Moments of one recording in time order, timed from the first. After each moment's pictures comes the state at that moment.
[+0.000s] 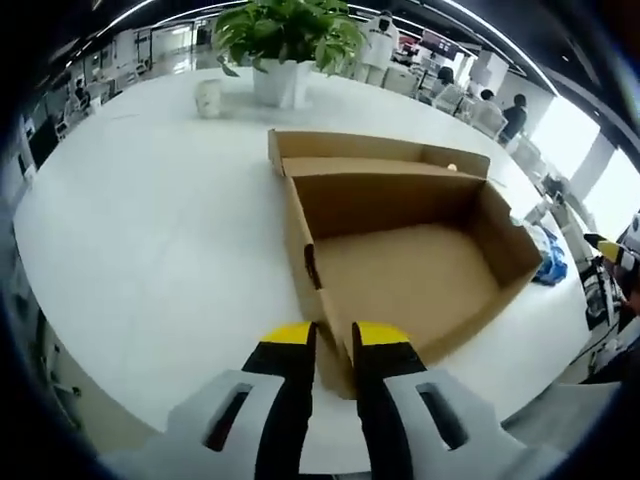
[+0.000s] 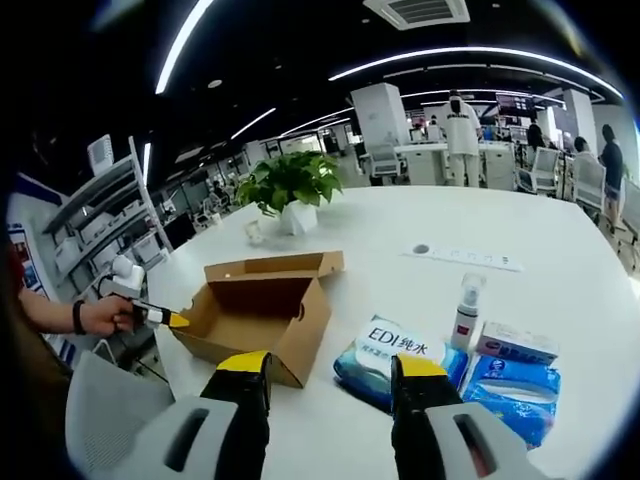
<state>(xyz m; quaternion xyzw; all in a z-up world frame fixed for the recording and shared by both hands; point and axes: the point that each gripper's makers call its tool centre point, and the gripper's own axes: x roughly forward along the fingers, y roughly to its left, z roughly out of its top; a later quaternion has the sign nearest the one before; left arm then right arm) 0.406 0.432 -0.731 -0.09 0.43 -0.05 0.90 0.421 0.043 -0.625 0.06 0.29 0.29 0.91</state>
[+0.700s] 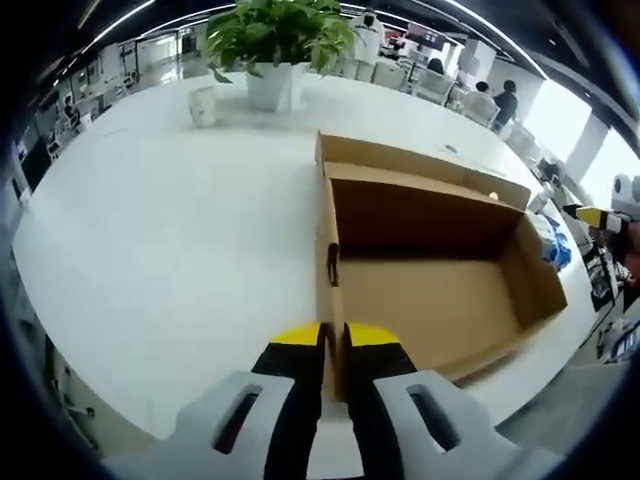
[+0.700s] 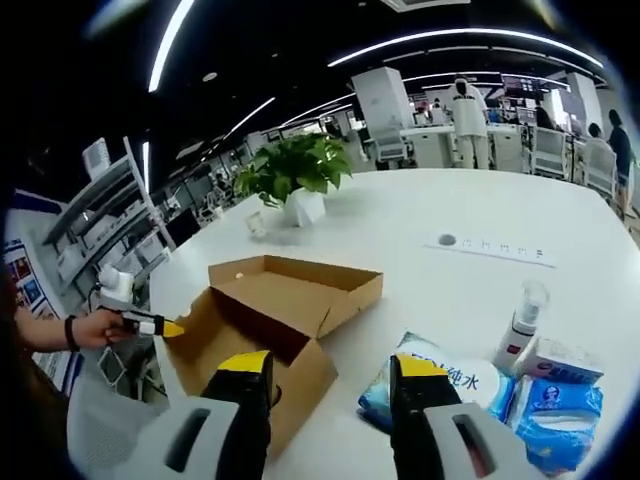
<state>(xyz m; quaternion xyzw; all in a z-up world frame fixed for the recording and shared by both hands) 0.416 0.452 -0.730 -0.06 0.43 -0.06 0.90 0.473 0.102 -0.648 0.07 0.33 0.30 0.89</state>
